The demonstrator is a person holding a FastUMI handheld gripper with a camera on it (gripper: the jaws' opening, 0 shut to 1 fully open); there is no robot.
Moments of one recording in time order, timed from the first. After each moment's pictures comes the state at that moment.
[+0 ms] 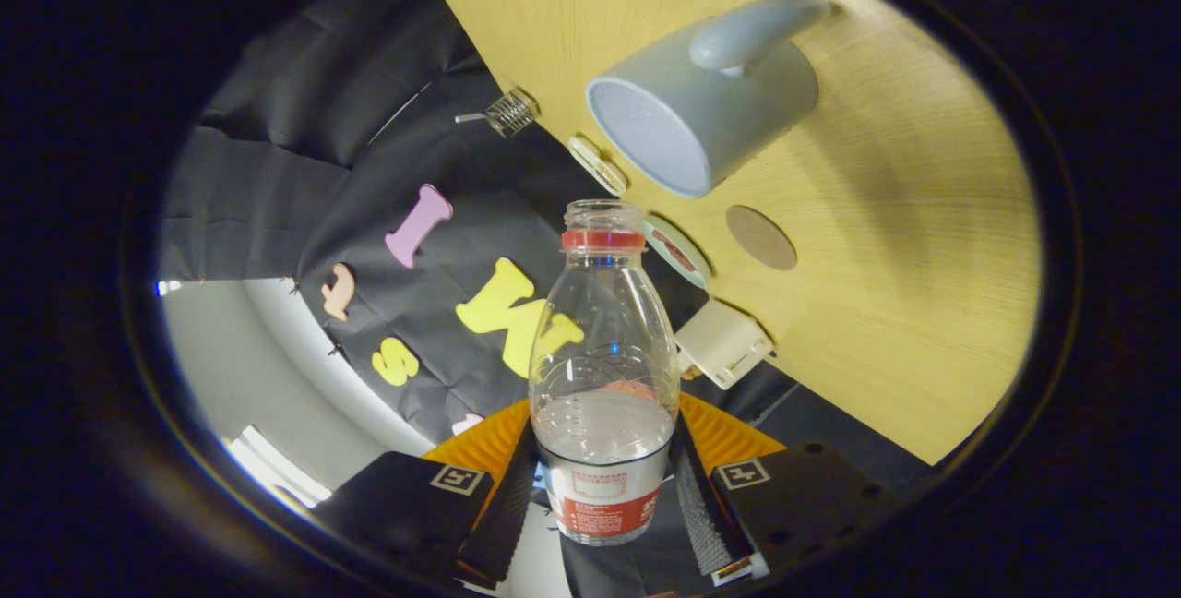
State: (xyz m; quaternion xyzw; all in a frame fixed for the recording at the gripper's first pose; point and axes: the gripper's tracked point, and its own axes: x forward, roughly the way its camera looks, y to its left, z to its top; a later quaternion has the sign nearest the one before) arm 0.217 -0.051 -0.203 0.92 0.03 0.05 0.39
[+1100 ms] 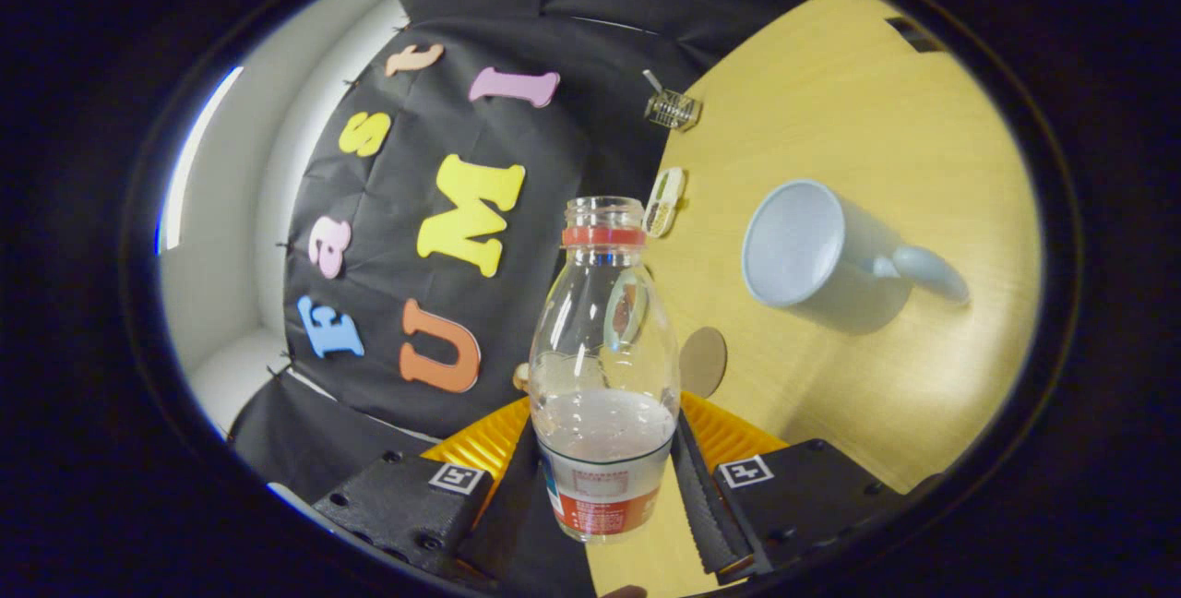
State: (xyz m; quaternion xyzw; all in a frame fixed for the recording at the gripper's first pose) arm 0.212 -0.027 -0.251 0.56 0.10 0.00 0.82
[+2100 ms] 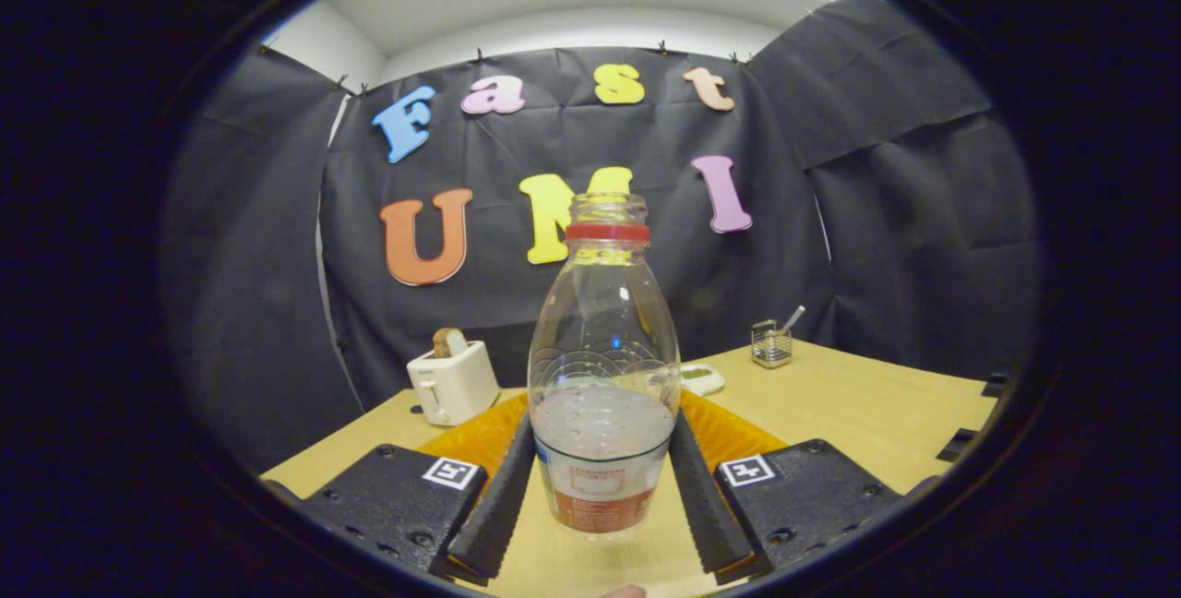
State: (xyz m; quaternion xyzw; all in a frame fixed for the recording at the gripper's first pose) arm 0.242 -0.048 -0.185 0.08 -0.01 -0.05 1.00
